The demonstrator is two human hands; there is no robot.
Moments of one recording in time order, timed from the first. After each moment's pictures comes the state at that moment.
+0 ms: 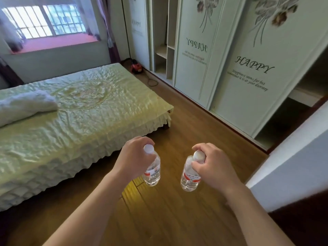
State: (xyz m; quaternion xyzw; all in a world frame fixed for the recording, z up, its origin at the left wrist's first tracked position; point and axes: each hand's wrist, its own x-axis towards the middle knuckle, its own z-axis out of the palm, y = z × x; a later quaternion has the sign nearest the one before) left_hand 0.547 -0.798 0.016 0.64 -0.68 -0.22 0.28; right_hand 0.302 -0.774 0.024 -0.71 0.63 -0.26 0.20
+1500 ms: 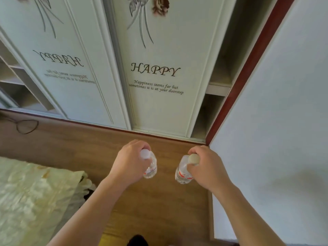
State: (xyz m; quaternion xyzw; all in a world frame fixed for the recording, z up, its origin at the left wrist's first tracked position) left_hand 0.170 -1.436 -0.017 0.36 -0.88 -0.29 0.13; right_hand 0.004 -1.263 -0.009 -0.39 0.87 -0.26 0.16
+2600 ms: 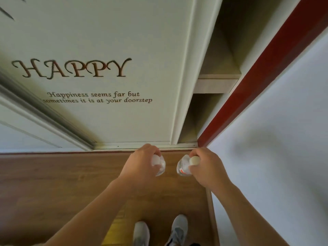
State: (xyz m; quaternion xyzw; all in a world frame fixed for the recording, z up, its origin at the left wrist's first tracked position) left_hand -0.277 -1.663 -0.241 0.26 -0.90 -0.36 -0.05; right_hand -0.398 -1.480 -0.244 -0.24 0.91 -0.23 0.25
